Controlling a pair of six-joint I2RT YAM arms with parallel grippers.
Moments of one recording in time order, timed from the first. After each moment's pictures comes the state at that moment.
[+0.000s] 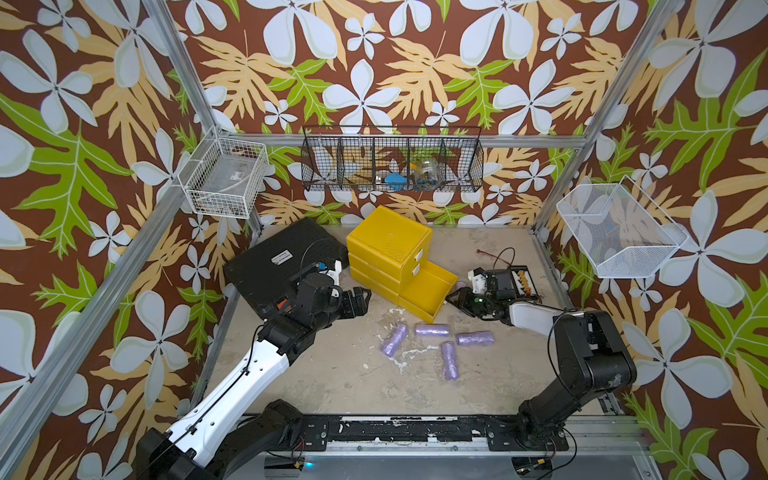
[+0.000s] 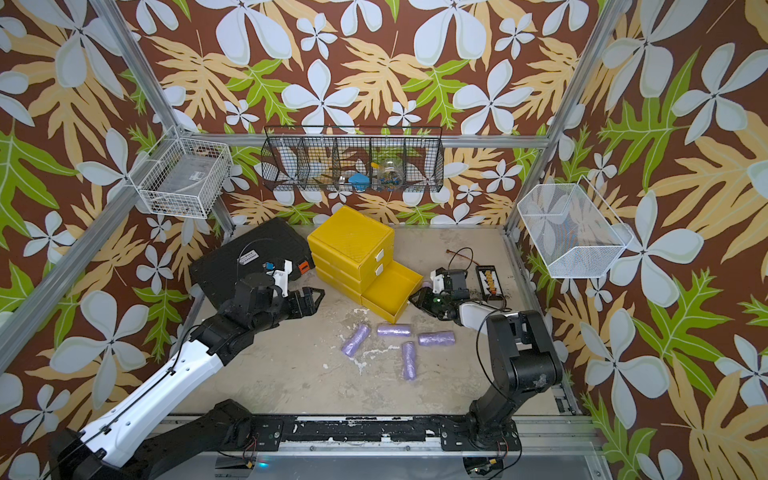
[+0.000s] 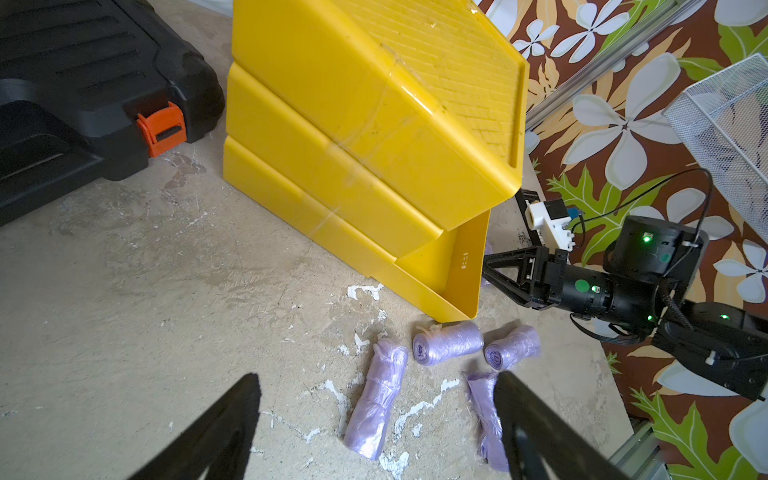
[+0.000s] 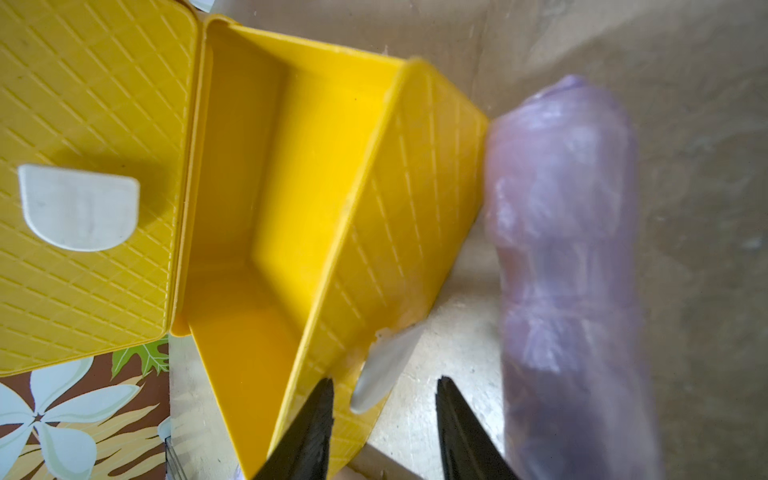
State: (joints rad) left arm -0.49 0.99 0.86 -0.42 0.06 -0.59; right arm 0.14 1.65 0.78 0.03 -0.53 0.58
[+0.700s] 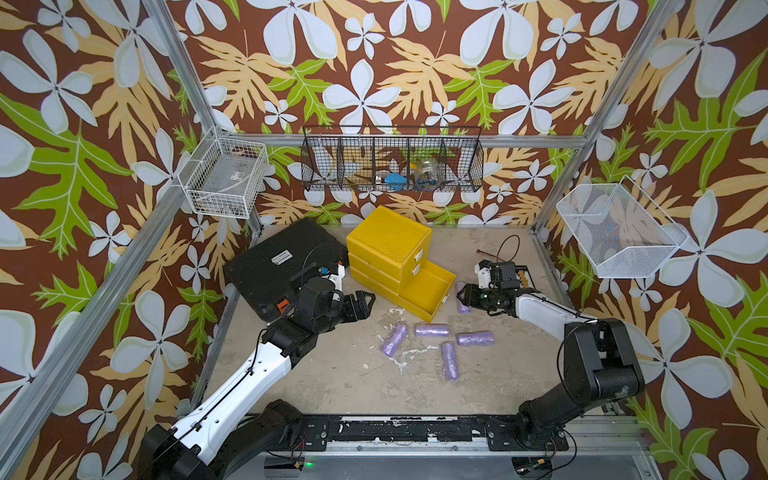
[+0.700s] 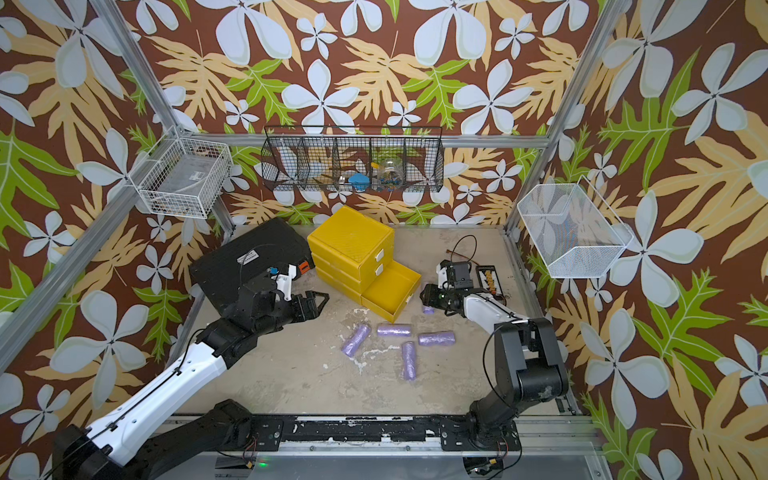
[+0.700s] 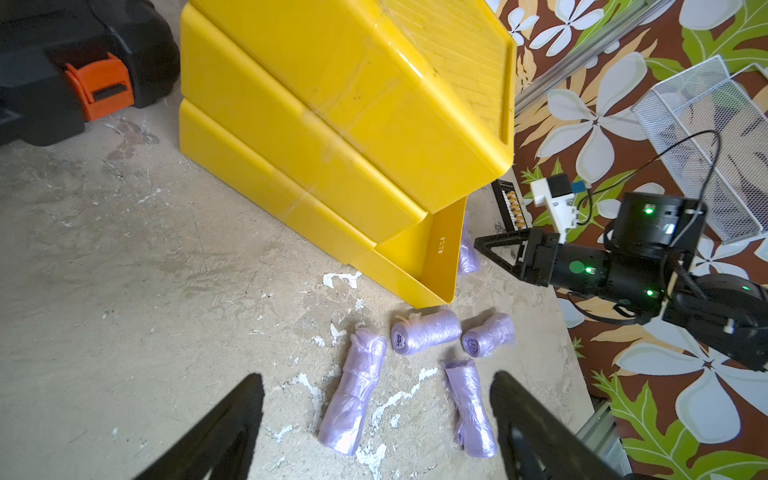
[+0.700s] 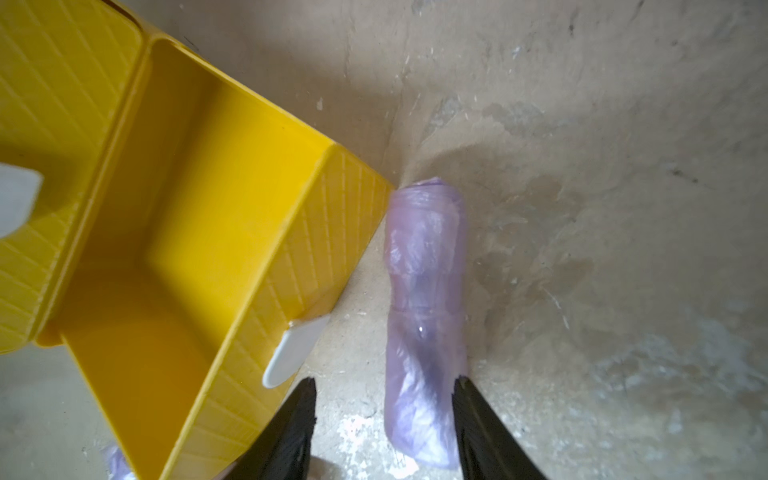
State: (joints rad) left arm -0.49 0.98 0.77 -0.32 0.14 -0.65; right arm 0.12 1.62 0.89 -0.22 -0.27 0.31
